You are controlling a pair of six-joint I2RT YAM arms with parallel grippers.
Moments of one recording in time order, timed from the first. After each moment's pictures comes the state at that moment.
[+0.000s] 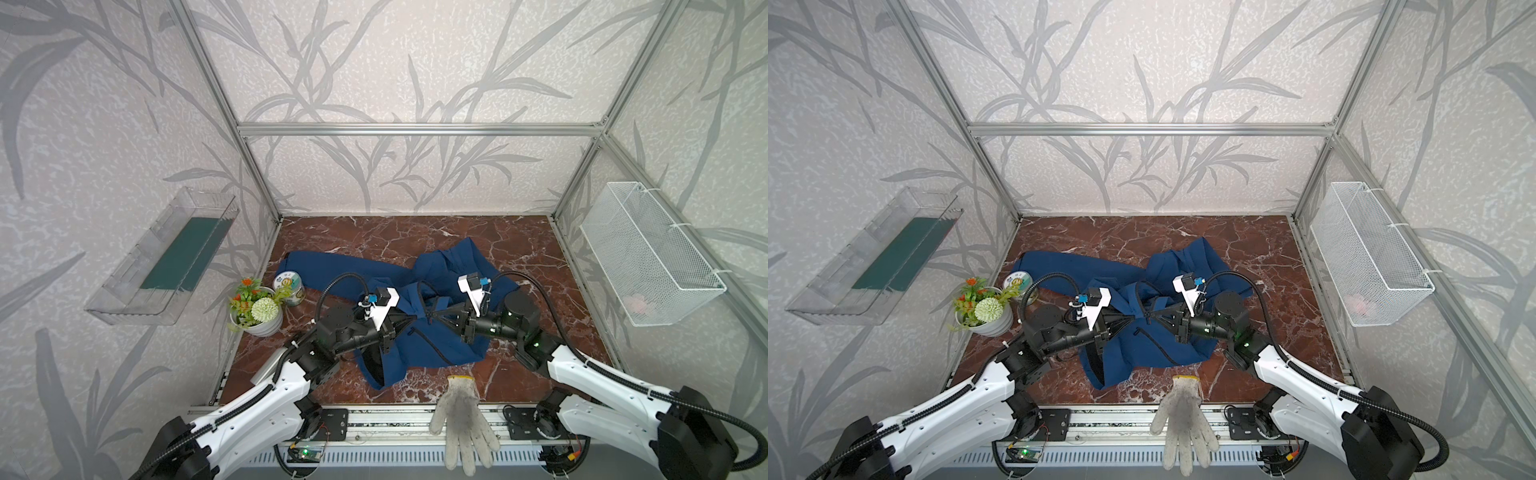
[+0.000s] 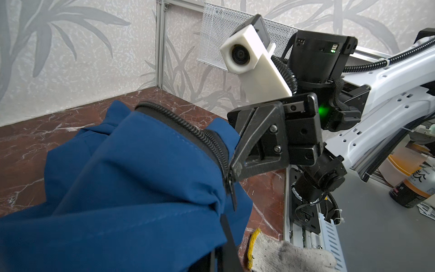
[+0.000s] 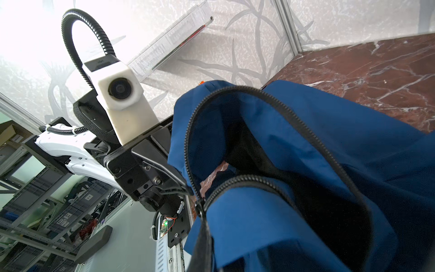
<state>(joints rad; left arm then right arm) -0.68 0.84 0.40 0.32 0.48 -0.18 0.64 1.02 0.45 0.45 -0.63 0.55</state>
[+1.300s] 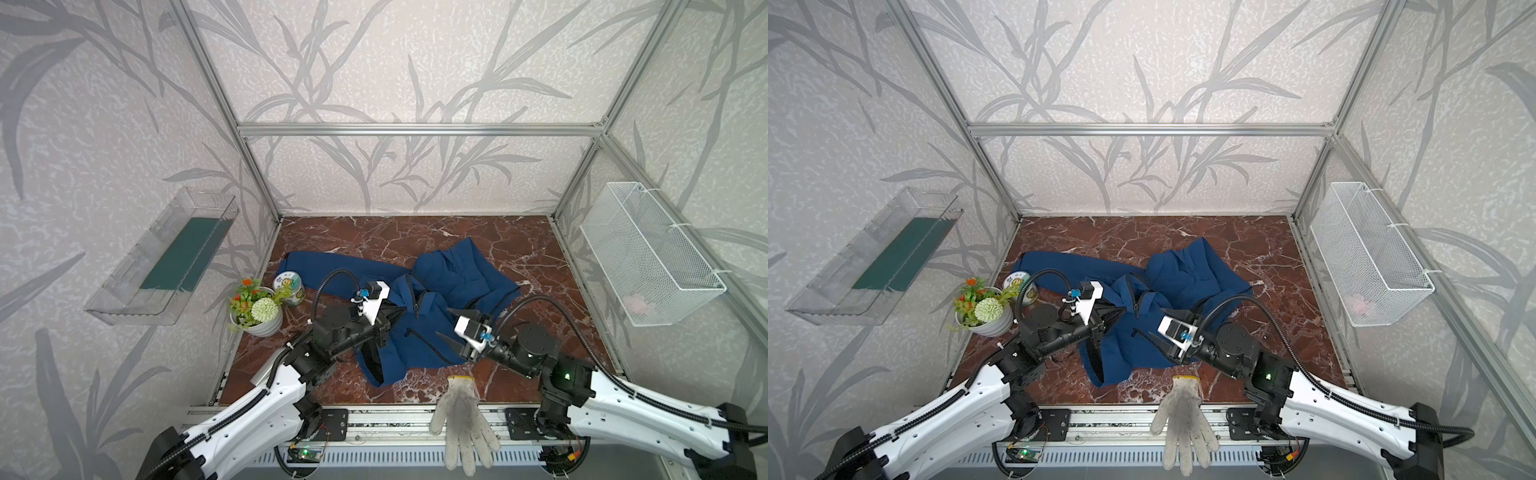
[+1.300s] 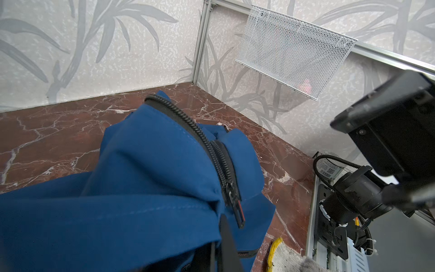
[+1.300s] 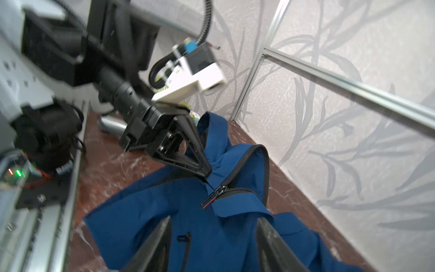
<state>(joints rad) -0.67 0.79 0.41 0.23 0.33 -0.24 1.11 0.74 0.53 0.09 0.09 -0.42</state>
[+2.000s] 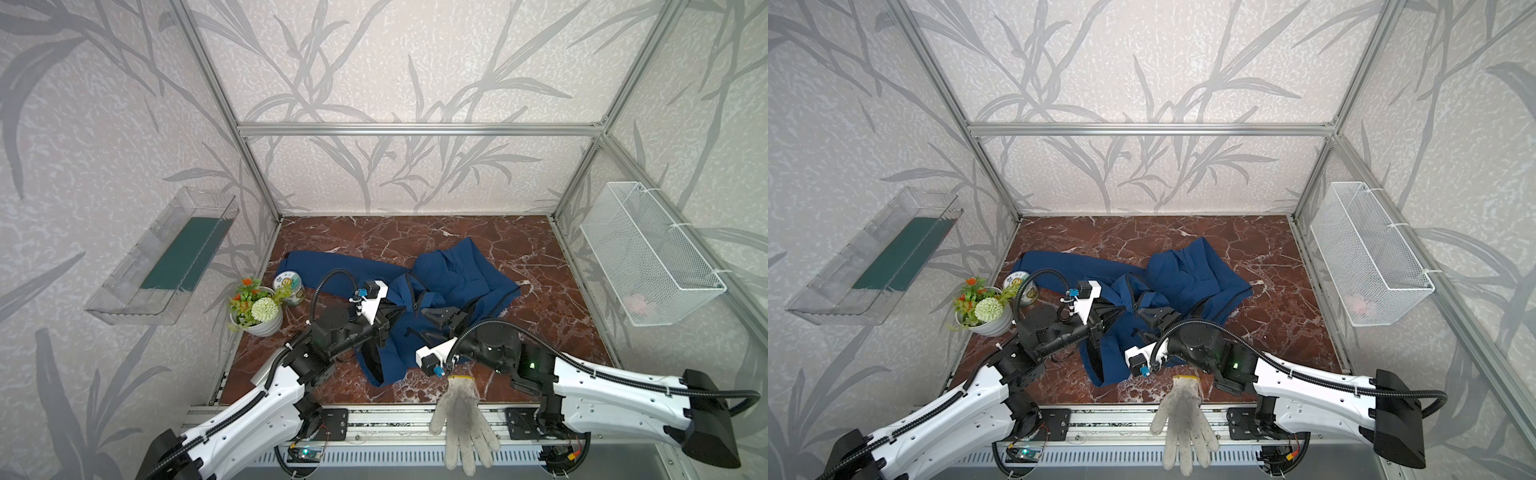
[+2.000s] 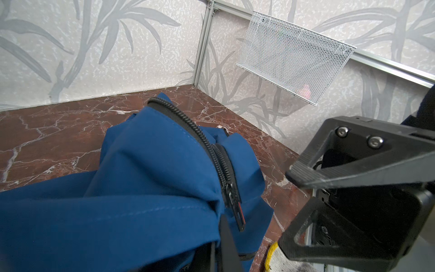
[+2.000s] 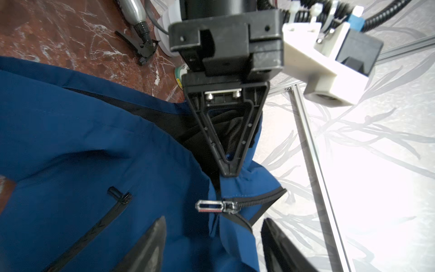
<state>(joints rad) -0.67 0.78 0.41 0.23 0.32 -0.26 1.14 1.01 0.58 0.21 0.16 -1.17</state>
